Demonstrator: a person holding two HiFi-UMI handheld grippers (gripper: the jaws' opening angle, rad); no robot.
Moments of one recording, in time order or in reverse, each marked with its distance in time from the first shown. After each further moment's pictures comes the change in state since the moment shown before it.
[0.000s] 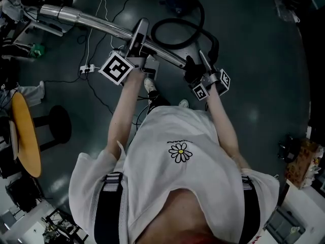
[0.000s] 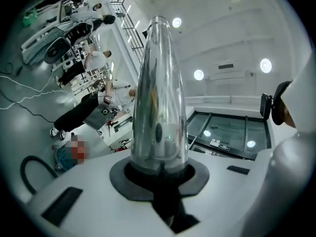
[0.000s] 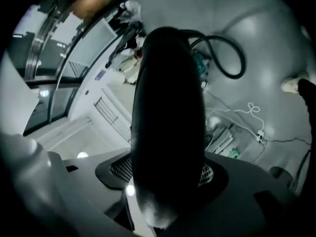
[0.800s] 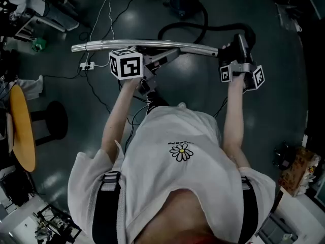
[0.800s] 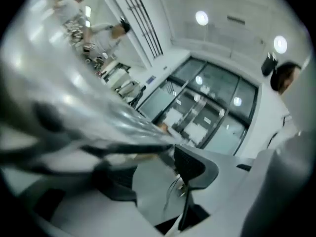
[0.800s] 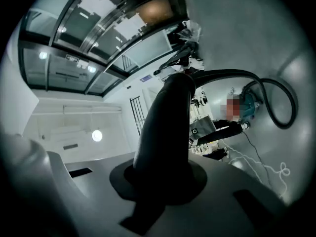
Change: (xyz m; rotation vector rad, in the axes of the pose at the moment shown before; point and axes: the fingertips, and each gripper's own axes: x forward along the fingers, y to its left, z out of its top) left arm -0.031 -0.001 -0.118 0.191 0.741 -0.094; right arm 0.016 0.194 0.053 -0.446 -0.217 0.235
